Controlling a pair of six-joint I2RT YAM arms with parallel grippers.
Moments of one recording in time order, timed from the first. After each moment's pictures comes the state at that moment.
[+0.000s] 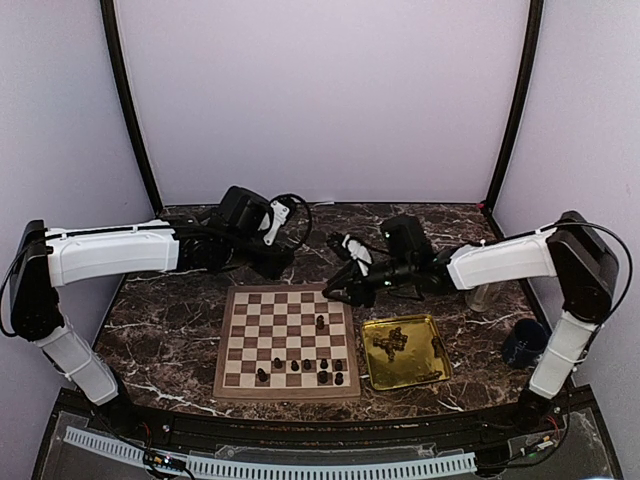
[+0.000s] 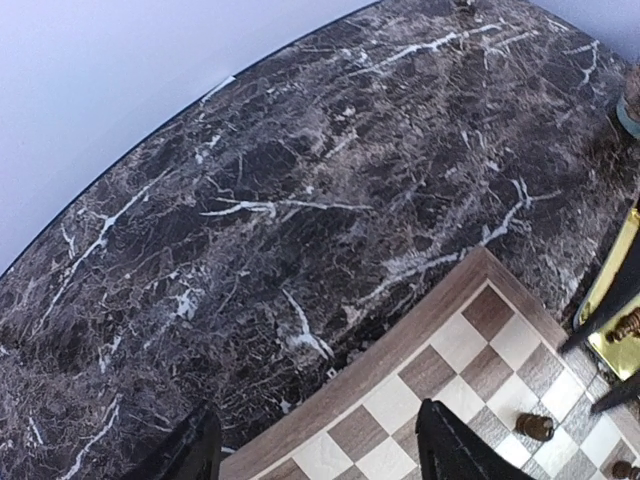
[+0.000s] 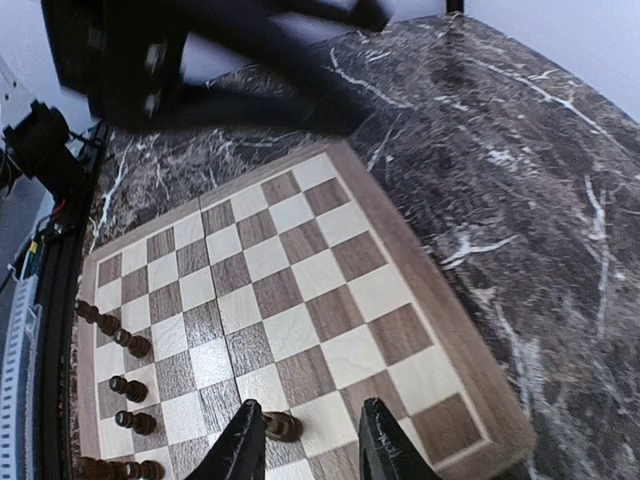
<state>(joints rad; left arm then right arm) -0.82 1.59 1.19 -0.31 -0.28 -0.02 0.79 1.76 0.99 0.19 -0.55 -0.10</state>
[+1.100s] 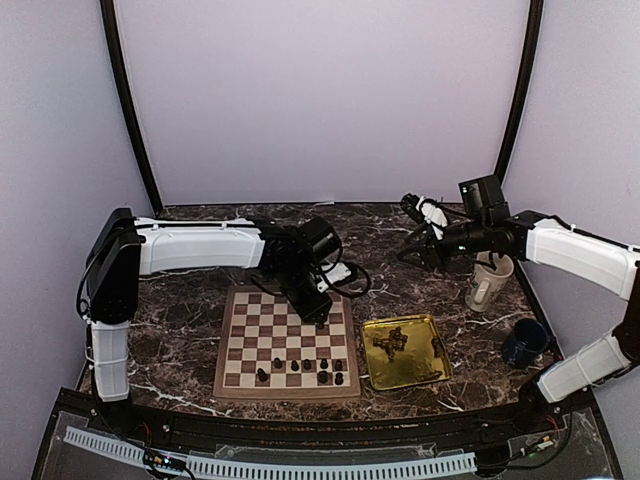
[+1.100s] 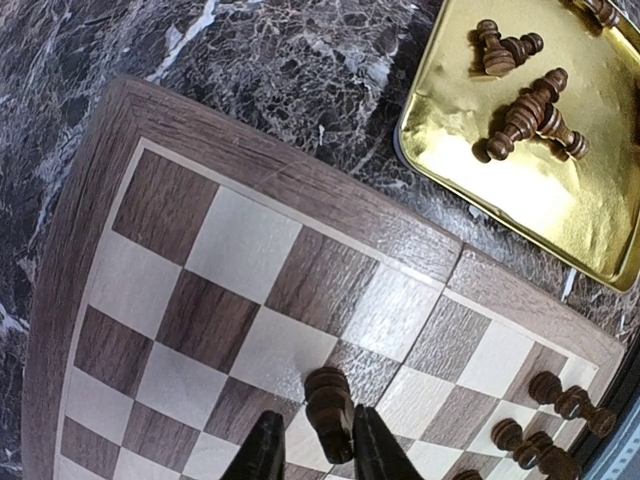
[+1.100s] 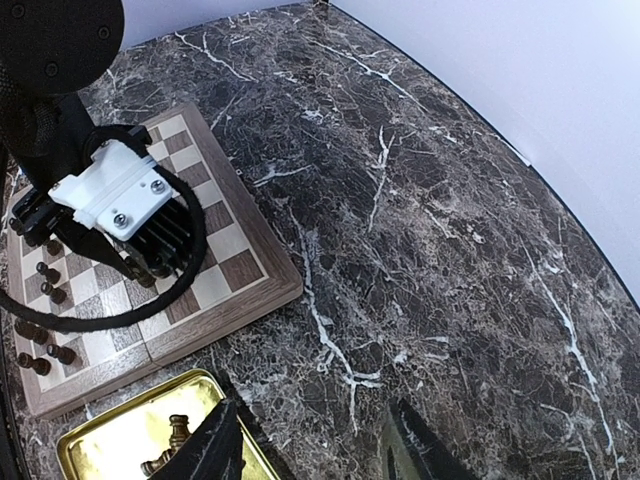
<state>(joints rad) -0.94 2.03 1.62 -0.83 0.09 0.07 0.46 1.35 1.00 -0.33 -0.50 -0.43</state>
